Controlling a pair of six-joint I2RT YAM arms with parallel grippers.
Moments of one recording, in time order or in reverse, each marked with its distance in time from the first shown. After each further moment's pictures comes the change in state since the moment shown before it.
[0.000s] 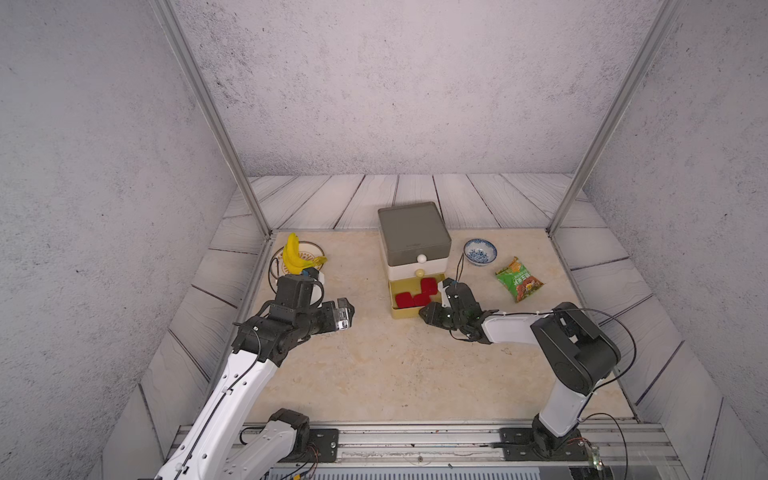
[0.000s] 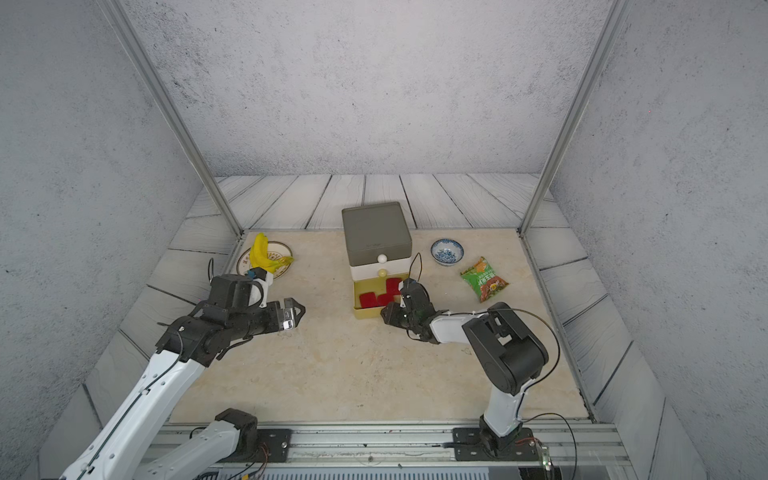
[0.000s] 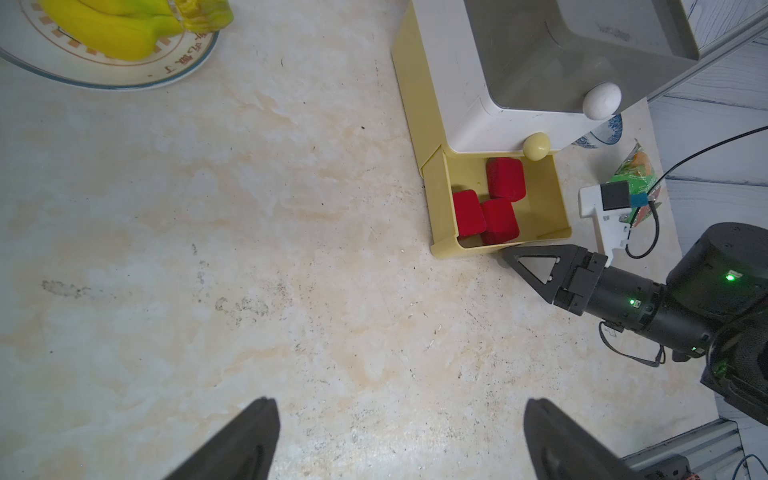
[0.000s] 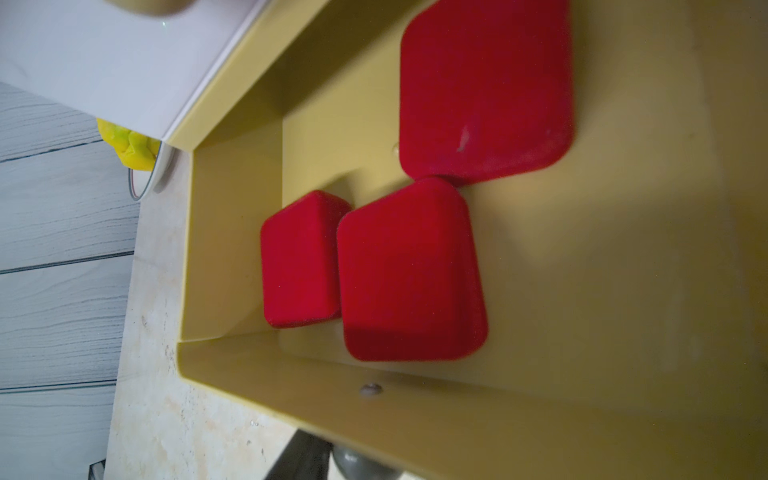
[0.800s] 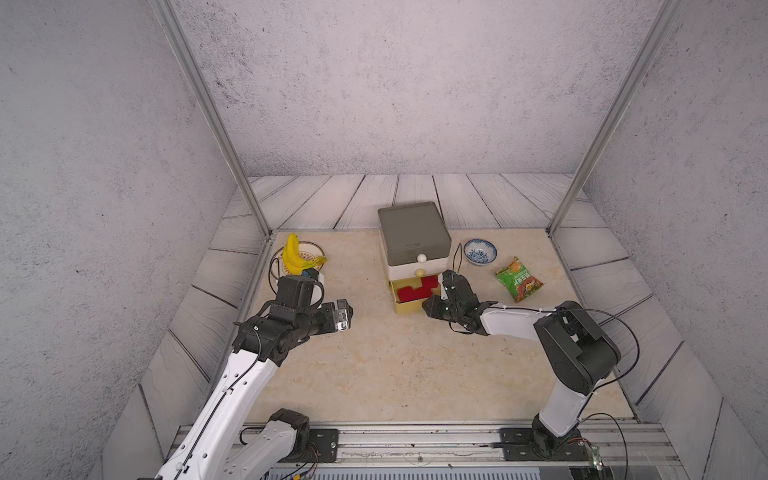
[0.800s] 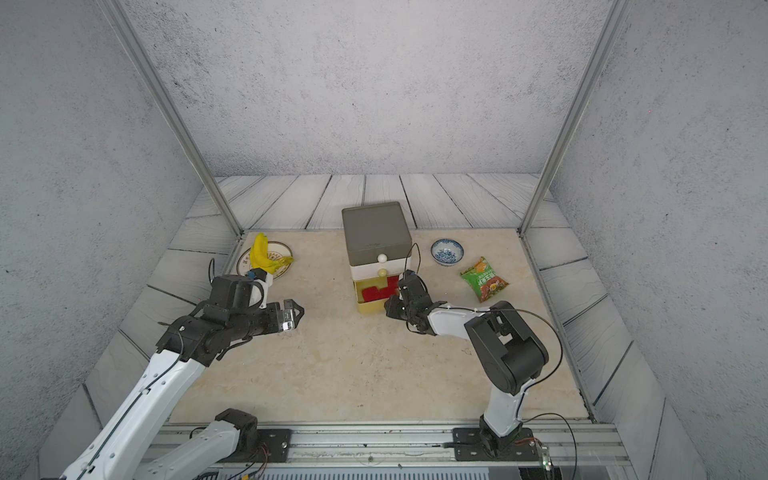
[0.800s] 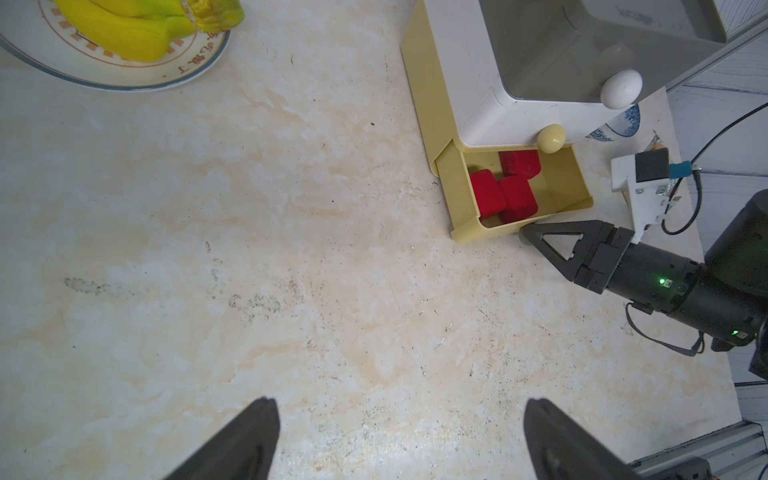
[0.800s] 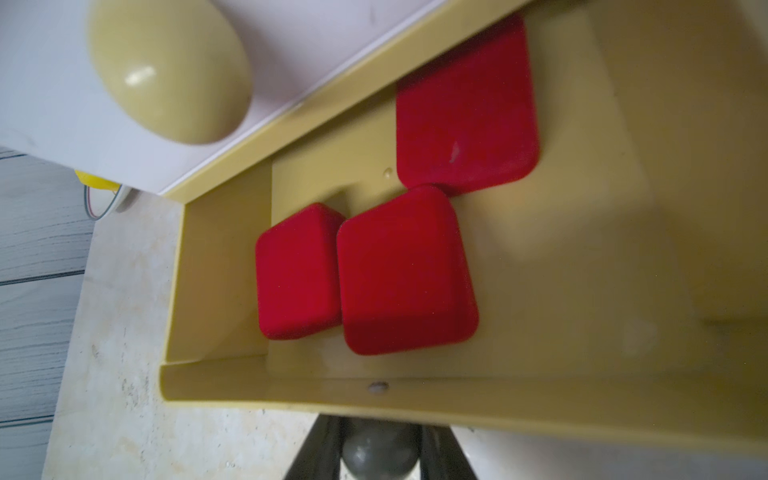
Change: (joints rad) left arm 0.000 0.006 0.000 -0.014 -0.024 0.020; right arm -0.013 -0.002 0.114 -0.154 0.120 -0.085
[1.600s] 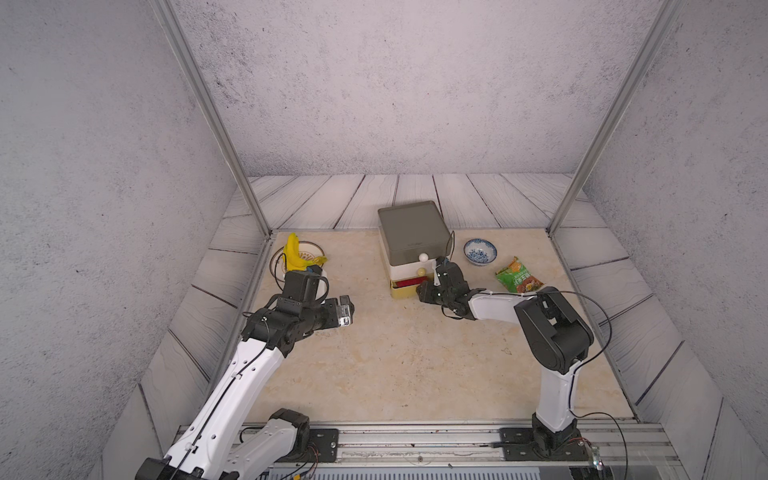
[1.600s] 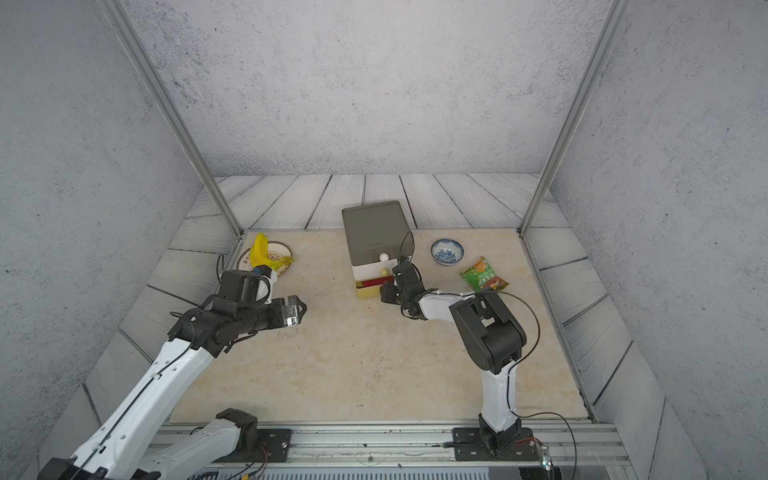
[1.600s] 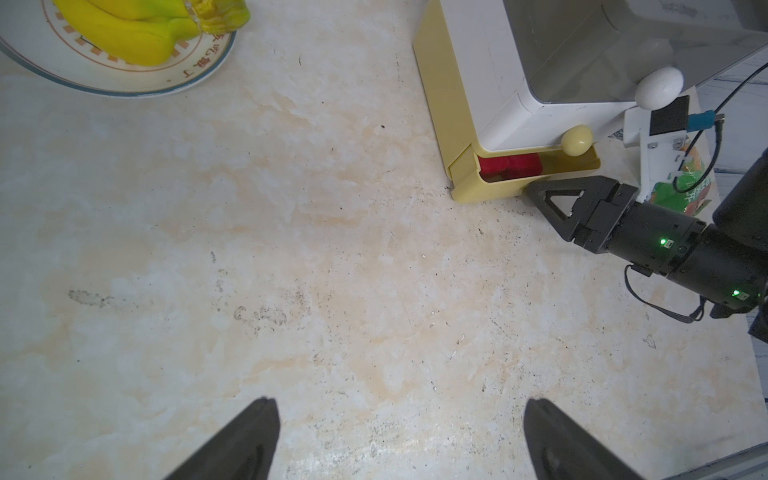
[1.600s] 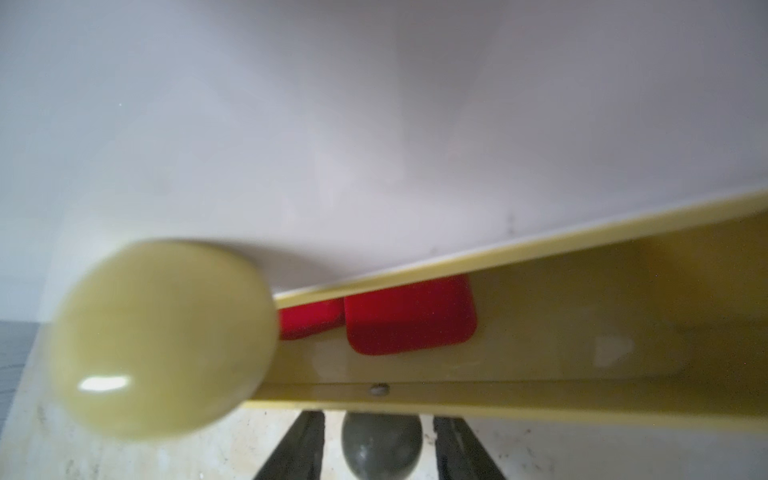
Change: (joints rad) left arm 0.000 0.065 0.000 0.045 -0.021 0.008; right arm -0.029 0.160 0.170 0.067 0.034 -0.084
